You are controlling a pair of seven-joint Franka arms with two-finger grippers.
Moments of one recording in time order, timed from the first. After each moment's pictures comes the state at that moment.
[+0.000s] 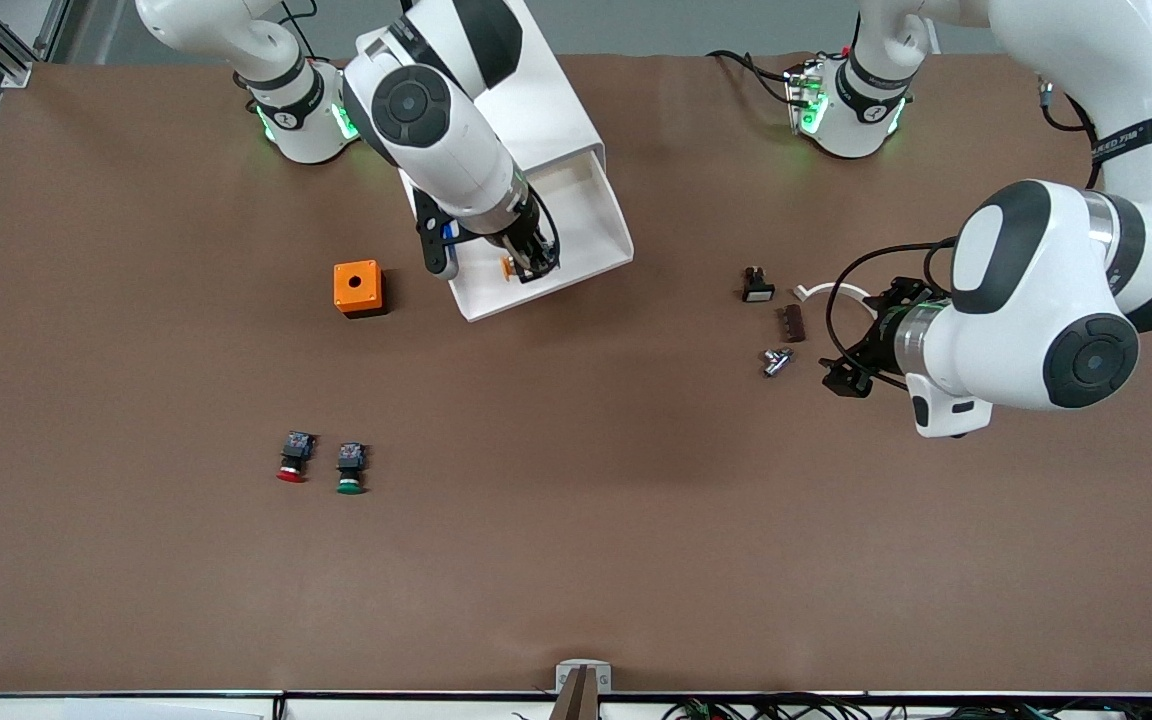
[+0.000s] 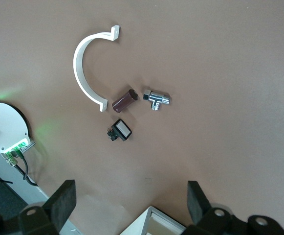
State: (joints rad) left arm -0.38 0.48 0.18 -1.30 -0.28 1.37 -1.16; right arm 0.77 0.25 -0.04 -1.74 0.31 2.03 1.97
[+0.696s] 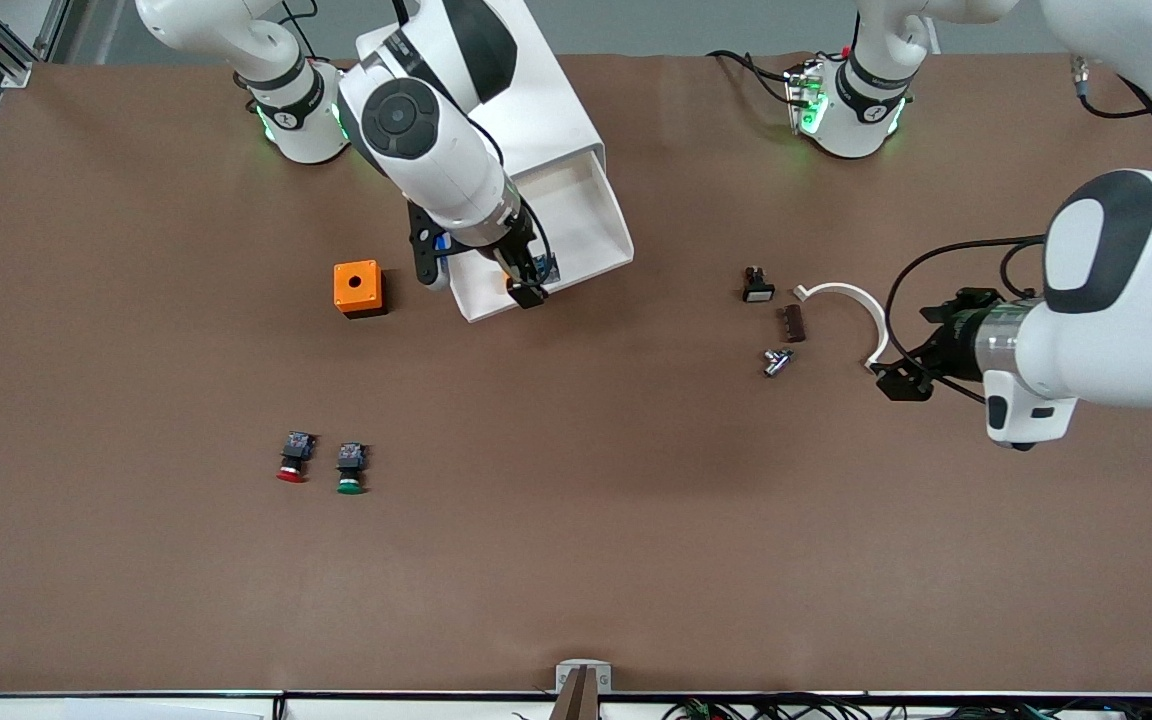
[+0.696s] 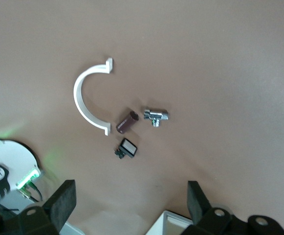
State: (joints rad) left arm -0.27 0.45 0.19 -1.29 -0.25 1.37 -0.87; right arm 0.76 0.24 -0.07 -1.71 0.30 2.01 1.92
